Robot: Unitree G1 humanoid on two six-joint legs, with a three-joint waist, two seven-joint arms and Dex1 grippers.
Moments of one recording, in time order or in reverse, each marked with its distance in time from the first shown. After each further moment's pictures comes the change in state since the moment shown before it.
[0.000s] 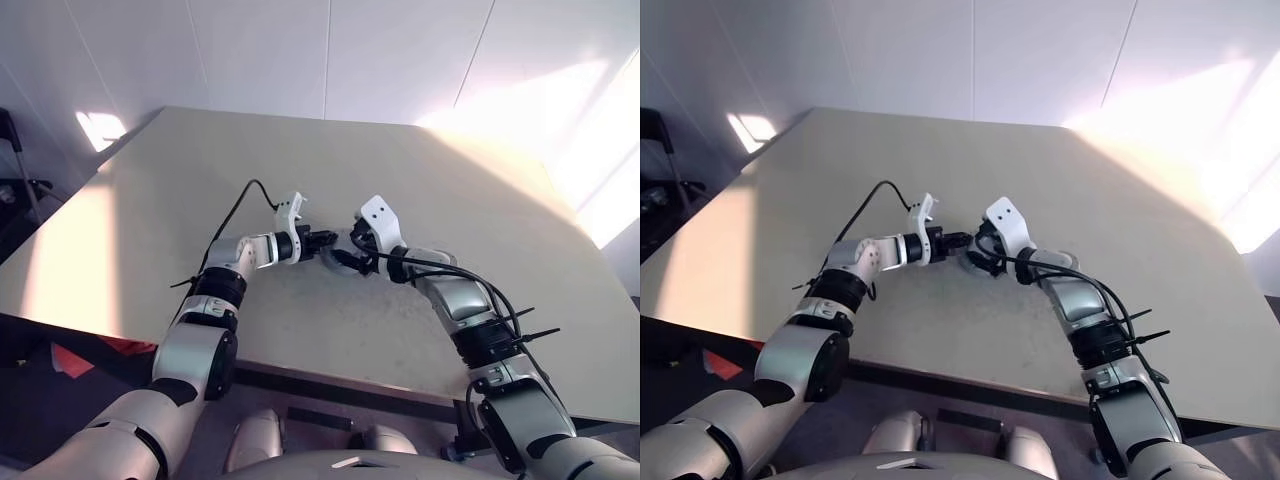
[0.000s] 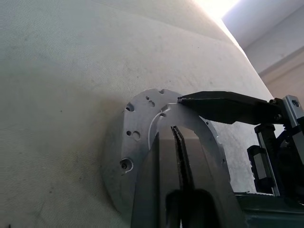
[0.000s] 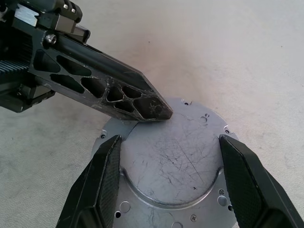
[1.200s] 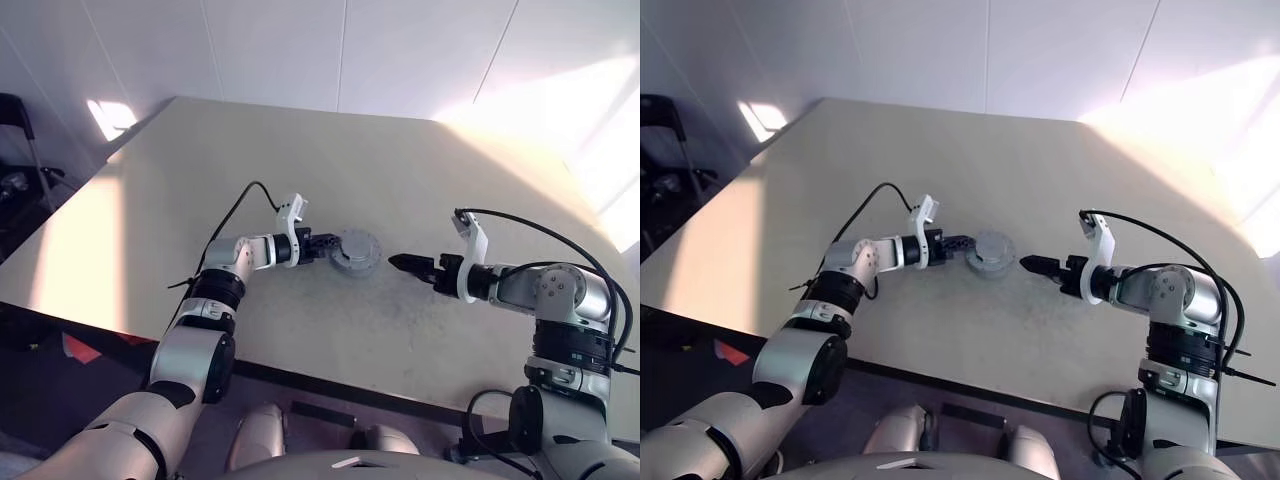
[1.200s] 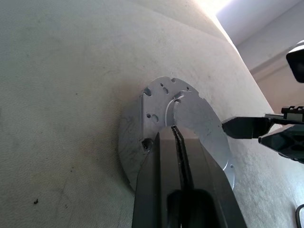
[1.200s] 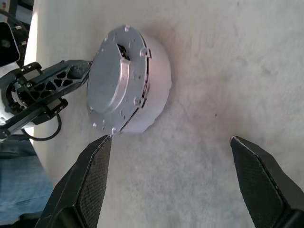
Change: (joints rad) left arm 0.017 0.001 -0.005 -0.041 0.003 0.053 -0.087; right arm 0.010 -0.075 -0.655 -0.144 0.498 1.070 -0.080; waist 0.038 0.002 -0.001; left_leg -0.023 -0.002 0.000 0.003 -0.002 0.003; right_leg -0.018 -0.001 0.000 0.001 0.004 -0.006
